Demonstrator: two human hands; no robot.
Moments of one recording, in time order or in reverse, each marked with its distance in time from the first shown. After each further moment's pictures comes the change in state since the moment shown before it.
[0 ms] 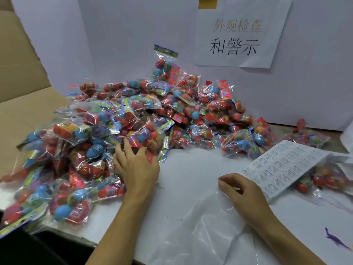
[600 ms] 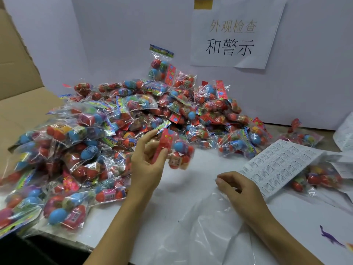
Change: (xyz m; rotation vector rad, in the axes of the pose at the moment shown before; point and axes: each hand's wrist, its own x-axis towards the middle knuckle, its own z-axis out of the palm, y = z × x) left_hand -0.016 0.025 -0.014 -1.099 -0.137 0.188; right_hand -0.001 -0.004 0.000 0.042 0.052 0.019
